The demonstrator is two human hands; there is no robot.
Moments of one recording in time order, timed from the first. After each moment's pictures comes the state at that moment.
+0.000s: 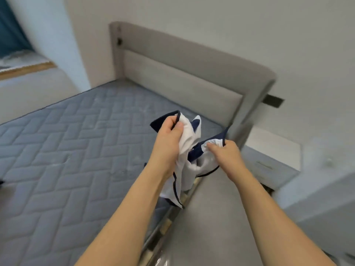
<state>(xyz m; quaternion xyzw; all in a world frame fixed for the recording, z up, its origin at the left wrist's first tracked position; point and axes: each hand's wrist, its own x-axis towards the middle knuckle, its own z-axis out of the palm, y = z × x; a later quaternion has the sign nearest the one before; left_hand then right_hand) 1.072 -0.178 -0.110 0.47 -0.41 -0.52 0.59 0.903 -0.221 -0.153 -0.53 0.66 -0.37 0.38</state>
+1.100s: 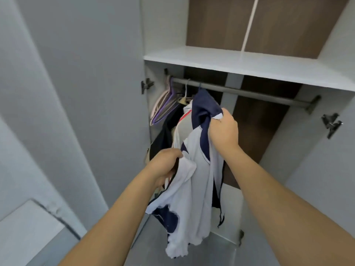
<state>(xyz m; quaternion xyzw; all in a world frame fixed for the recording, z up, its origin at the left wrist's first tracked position) 0.191 -0.169 -0.102 0.10 -0.69 -0.70 -0.17 0.156 -0.003 -0.041 0.08 0.86 -0.45 -0.23</state>
